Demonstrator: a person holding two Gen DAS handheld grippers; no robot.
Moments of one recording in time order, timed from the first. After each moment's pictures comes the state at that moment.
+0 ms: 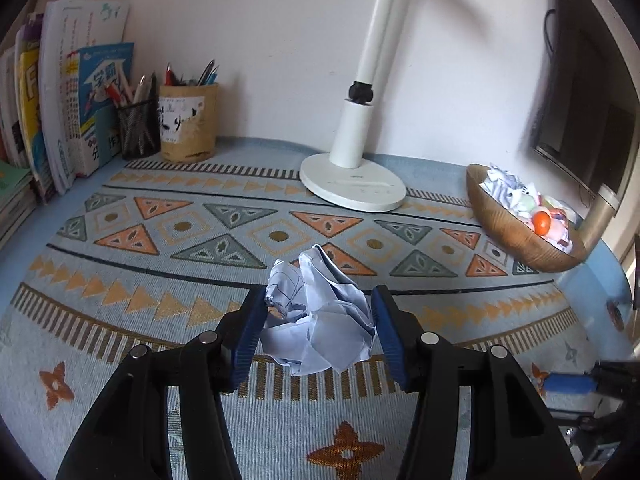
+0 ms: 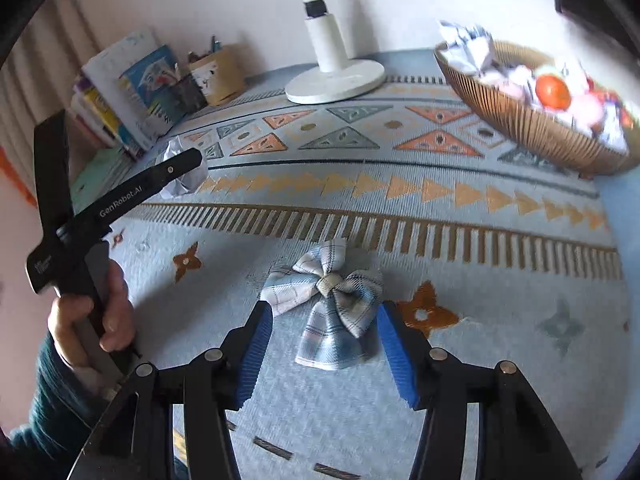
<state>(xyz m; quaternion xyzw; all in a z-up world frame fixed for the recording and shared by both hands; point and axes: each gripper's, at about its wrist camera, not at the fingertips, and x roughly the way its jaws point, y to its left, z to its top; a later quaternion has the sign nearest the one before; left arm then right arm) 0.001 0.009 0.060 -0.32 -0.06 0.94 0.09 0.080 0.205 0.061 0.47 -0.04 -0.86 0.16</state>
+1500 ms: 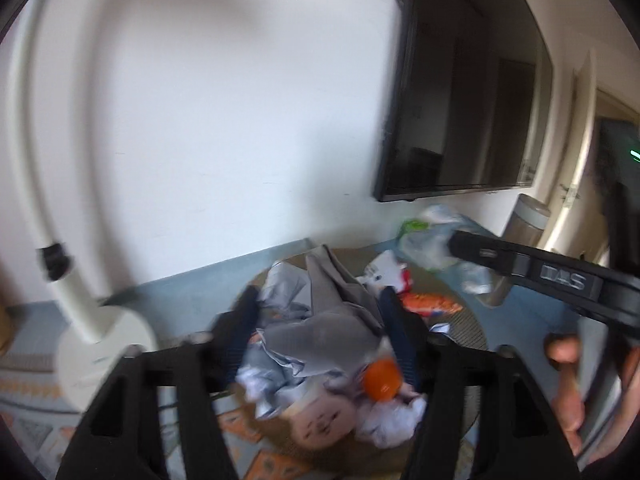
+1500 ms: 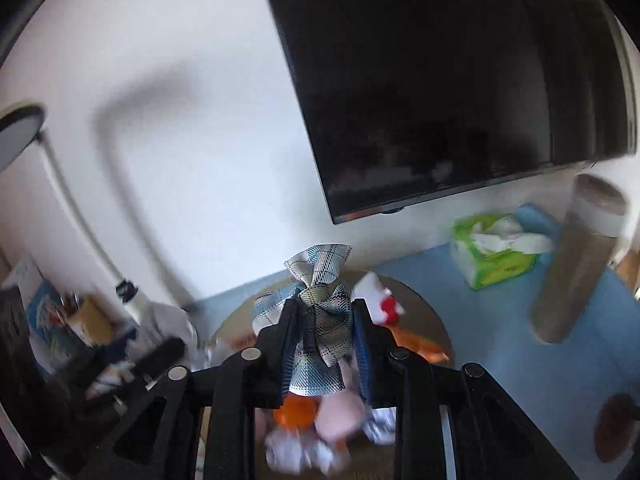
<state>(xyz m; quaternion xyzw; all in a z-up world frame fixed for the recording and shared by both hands) -0.134 0.270 0.152 -0.27 0.01 0.91 0.30 -0.069 0.427 0.200 0.28 -0.15 -0.95 -0.06</state>
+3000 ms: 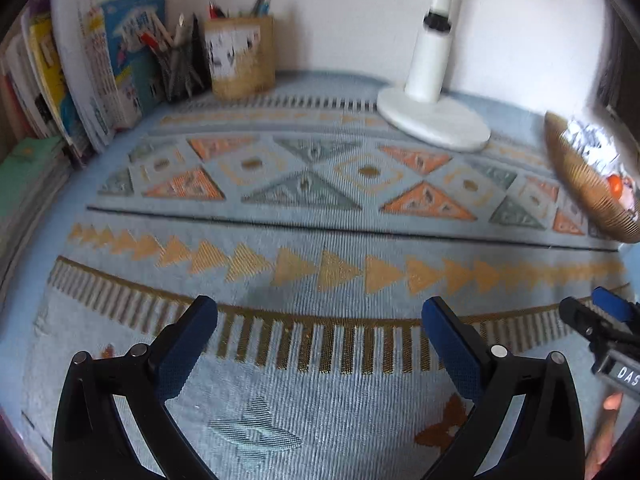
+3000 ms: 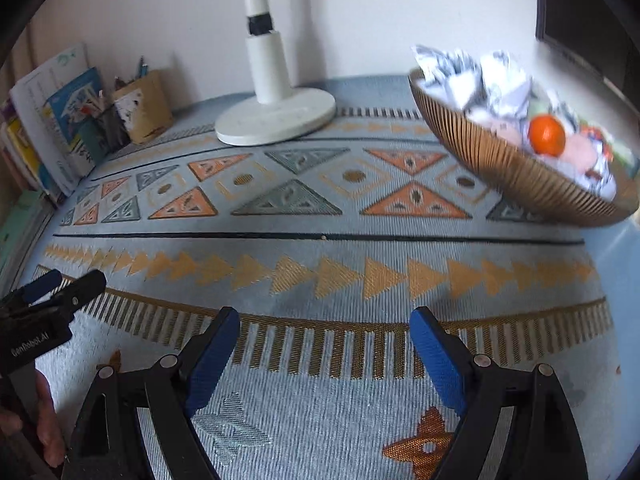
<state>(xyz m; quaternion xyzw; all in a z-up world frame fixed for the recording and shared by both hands) -0.017 -0.027 0.010 -0.45 -0.02 0.89 0.00 -0.002 0.184 0.041 0.44 -0.03 -0.90 0.02</state>
